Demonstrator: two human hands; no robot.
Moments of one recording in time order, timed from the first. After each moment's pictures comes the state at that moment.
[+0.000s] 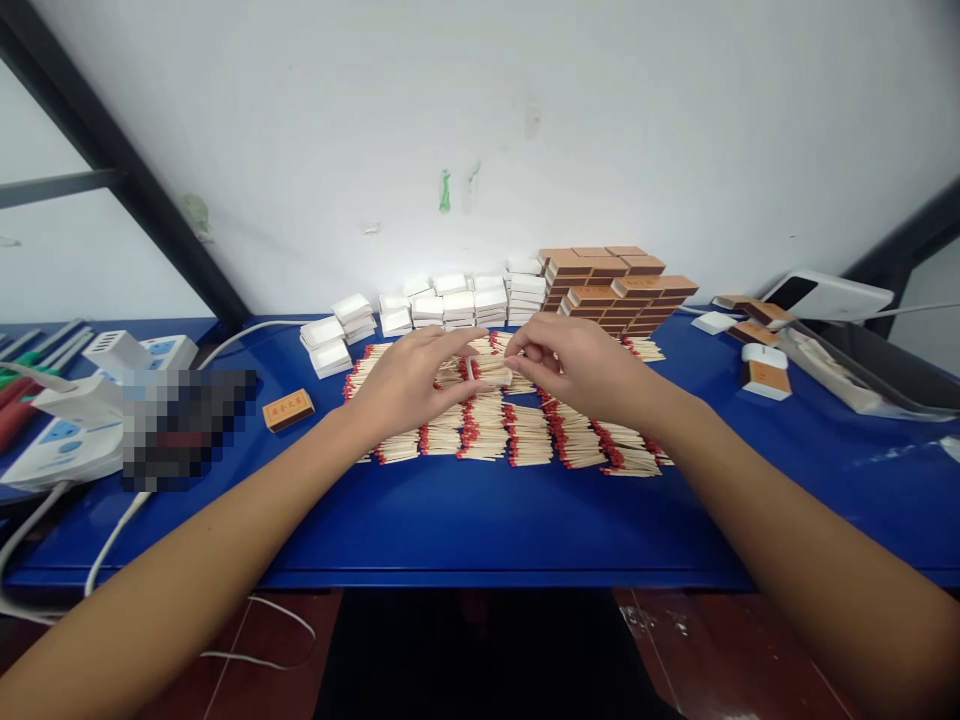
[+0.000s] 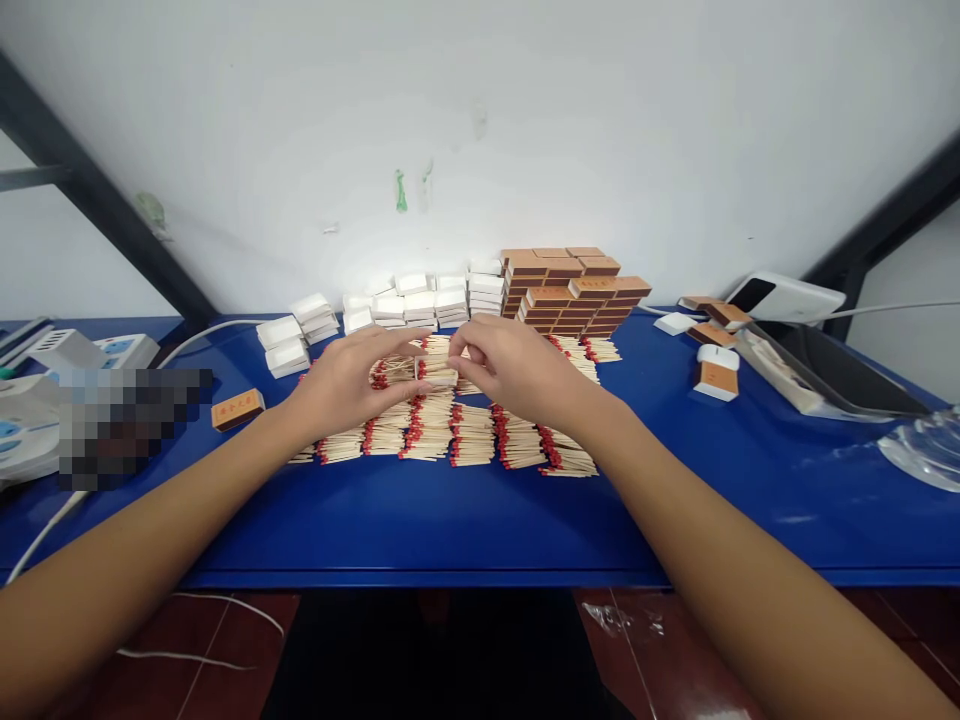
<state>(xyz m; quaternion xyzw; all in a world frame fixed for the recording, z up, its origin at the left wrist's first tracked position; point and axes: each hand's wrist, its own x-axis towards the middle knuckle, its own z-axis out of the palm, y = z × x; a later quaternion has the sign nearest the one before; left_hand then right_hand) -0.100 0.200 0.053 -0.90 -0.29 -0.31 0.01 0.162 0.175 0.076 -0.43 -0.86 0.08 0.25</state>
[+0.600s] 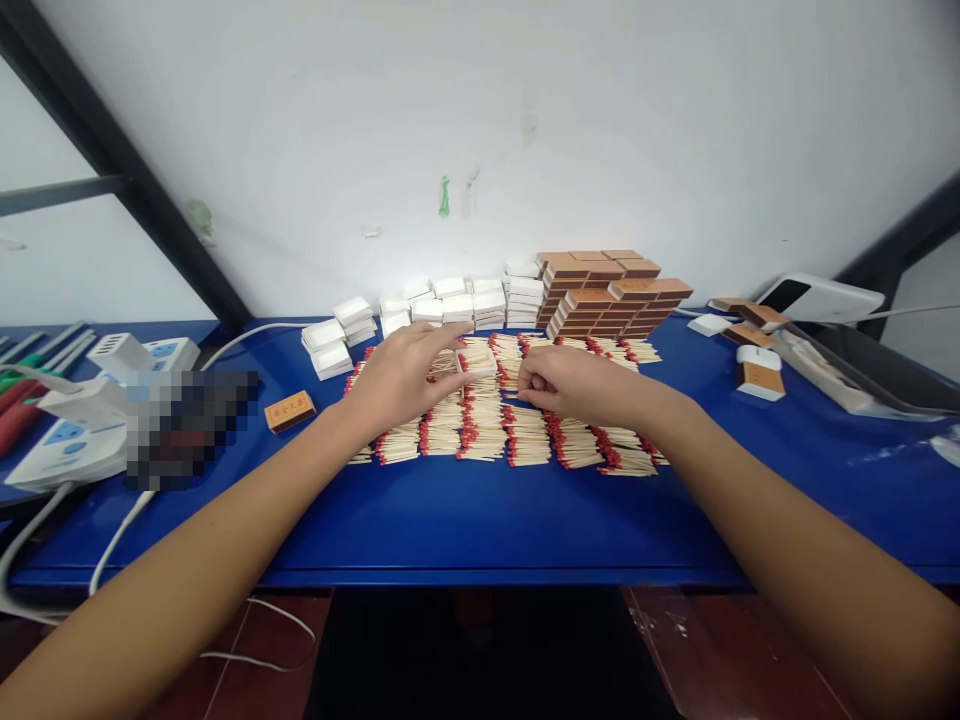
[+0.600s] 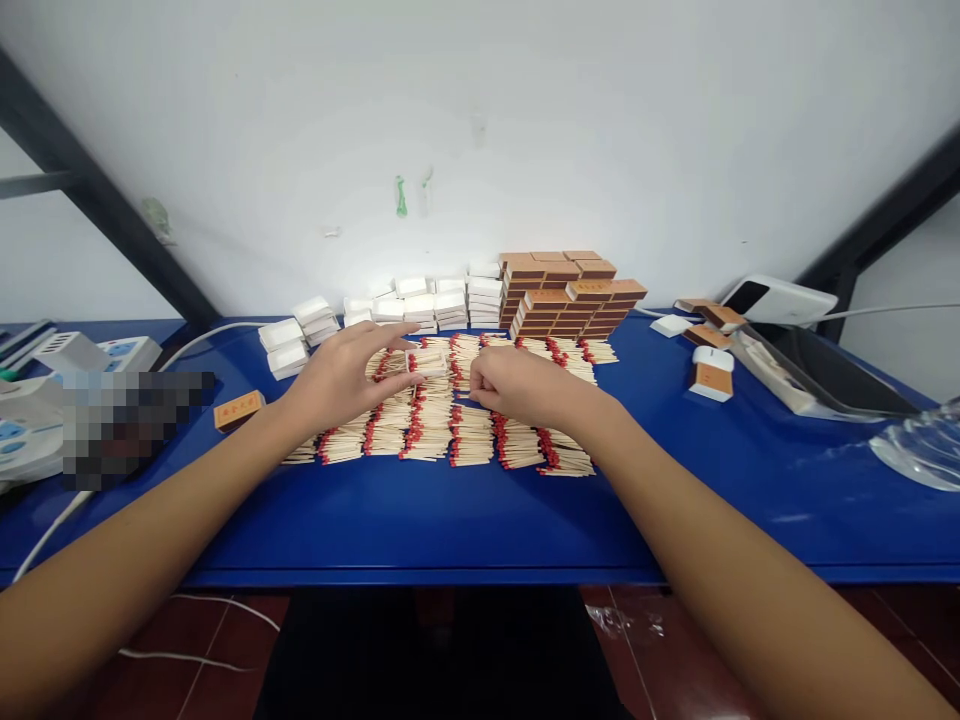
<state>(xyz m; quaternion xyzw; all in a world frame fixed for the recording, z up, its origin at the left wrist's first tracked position) -0.106 0.203 0.055 -0.90 -0.33 -0.29 0.06 0.165 0.182 0.068 -0.49 -0.86 0.15 0.05</state>
